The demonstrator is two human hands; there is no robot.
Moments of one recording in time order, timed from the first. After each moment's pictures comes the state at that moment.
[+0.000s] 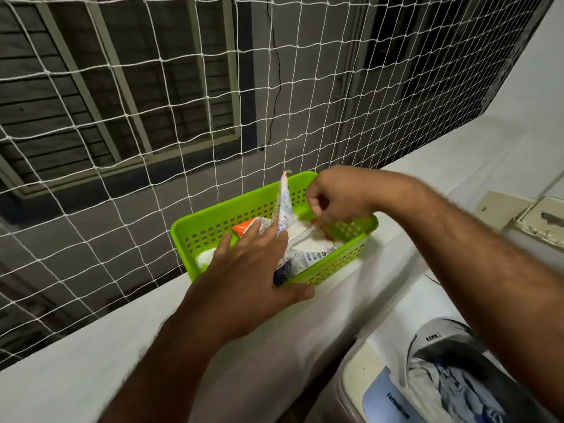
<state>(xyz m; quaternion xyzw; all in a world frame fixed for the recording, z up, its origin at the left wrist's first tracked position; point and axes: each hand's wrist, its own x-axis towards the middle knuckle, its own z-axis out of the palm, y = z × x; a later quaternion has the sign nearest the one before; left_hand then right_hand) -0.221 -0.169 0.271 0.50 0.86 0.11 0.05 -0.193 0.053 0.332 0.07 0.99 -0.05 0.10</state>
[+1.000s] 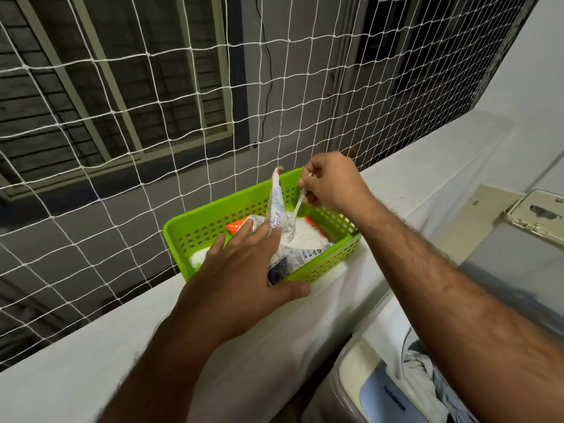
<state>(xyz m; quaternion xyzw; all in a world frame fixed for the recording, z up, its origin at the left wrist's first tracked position) -0.223 -0.168 0.268 0.49 0.86 0.14 0.05 -0.210 0.057 0.289 0.27 0.87 -0.35 -0.21</state>
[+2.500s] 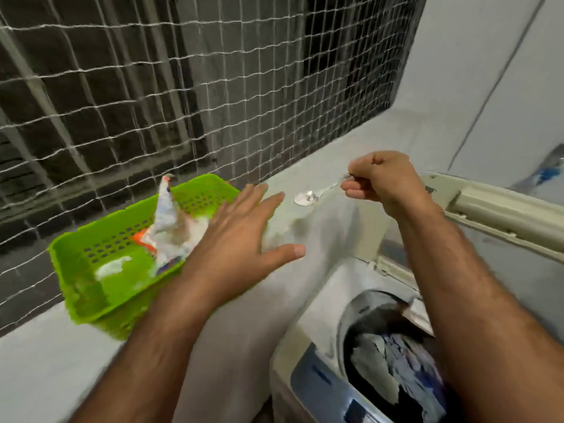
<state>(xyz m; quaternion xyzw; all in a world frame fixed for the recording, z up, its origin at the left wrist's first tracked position) -0.130 -0.073 0.305 0.57 0.79 0.23 0.01 -0.013 0.169 0.313 0.35 0.64 -0.58 -0.36</state>
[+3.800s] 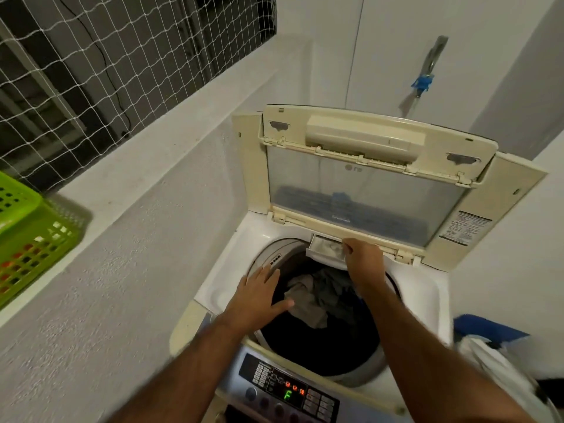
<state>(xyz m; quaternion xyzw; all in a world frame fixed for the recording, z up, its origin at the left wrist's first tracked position) 0.042 0.077 0.034 0.66 0.72 -0.02 0.21 0.255 0.227 0.033 0.58 0.76 -0.19 -0.22</state>
